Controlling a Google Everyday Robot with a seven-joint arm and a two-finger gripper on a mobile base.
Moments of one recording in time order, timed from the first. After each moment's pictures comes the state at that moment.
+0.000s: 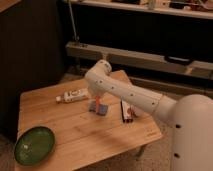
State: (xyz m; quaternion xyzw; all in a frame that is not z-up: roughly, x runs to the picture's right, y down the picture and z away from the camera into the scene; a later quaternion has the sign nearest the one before) arm -0.049 0.037 0.866 -0.11 -0.19 -0.71 0.67
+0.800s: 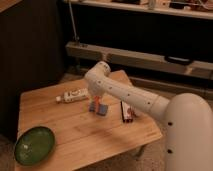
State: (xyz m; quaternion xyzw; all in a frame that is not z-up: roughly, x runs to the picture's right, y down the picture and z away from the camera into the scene) arm -0.049 0.050 0.891 -0.12 -0.20 -0.70 0.67
